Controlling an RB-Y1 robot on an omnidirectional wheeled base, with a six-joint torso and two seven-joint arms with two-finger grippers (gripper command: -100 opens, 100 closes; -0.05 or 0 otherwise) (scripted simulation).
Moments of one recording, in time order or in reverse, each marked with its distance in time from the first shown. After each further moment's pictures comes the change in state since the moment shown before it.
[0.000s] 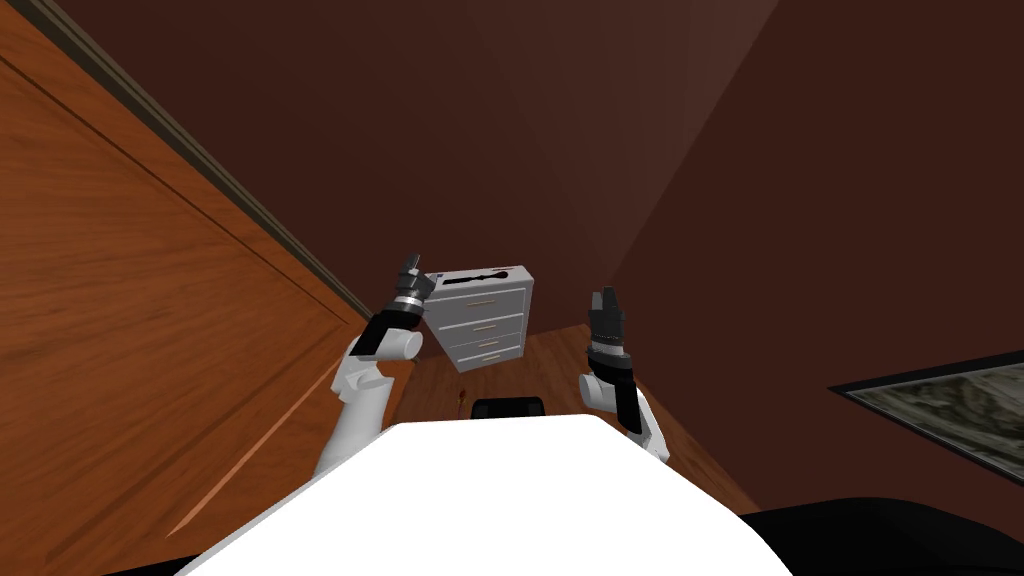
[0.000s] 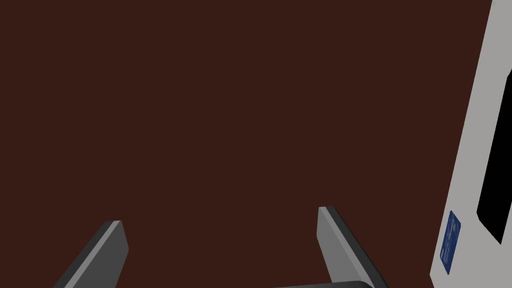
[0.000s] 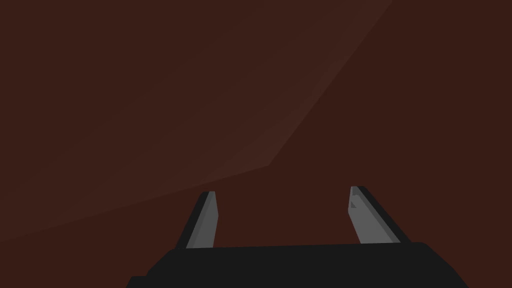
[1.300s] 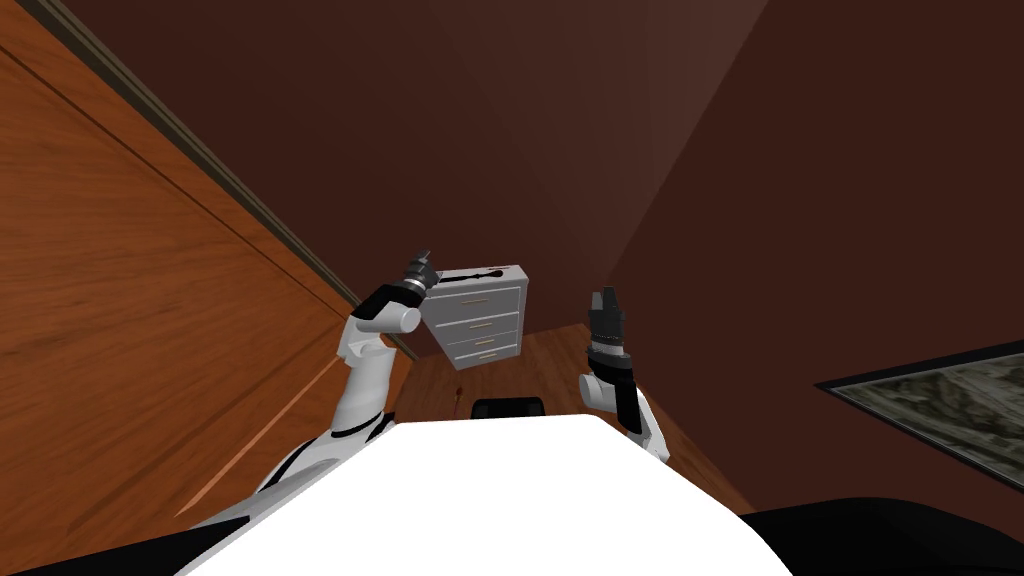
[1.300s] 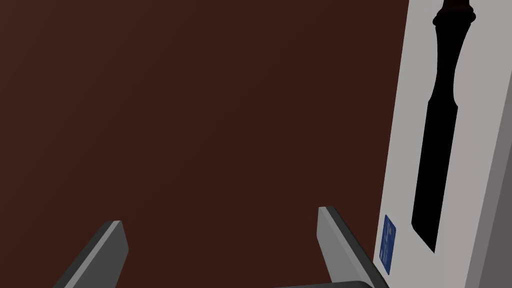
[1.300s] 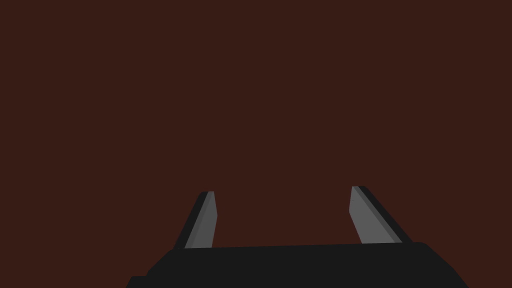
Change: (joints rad) left arm -0.230 0.076 0.051 0.102 0.099 0.371 -0.022; right arm 0.000 0.000 0.000 0.000 0.000 0.000 0.000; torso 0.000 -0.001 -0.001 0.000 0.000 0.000
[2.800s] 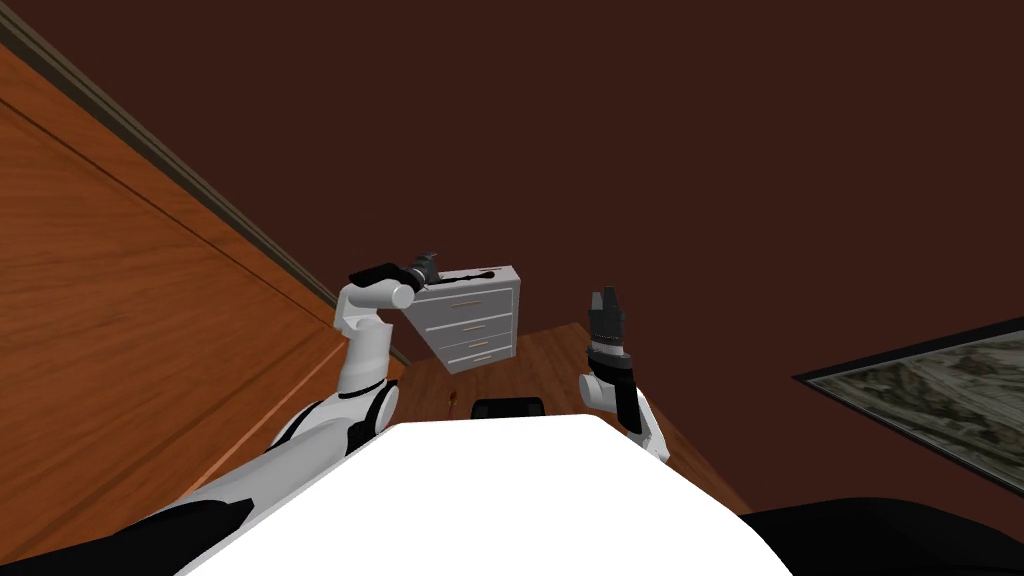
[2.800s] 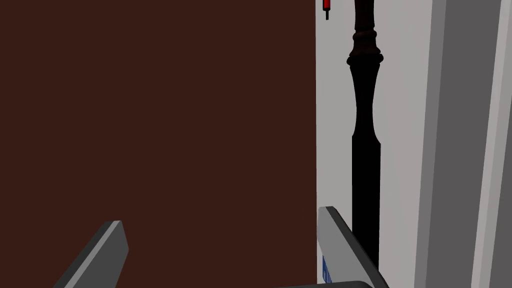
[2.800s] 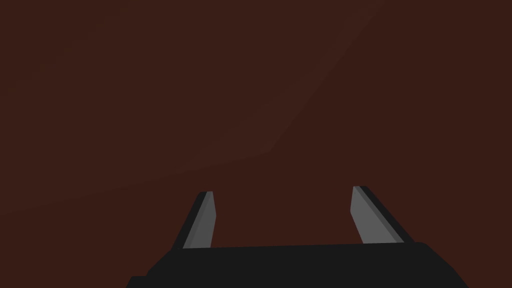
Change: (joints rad) left arm -0.207 0.082 0.048 0.122 0.087 0.408 -0.045; right arm 0.000 0.000 0.000 0.000 0.000 0.000 0.000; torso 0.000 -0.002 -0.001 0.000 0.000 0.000
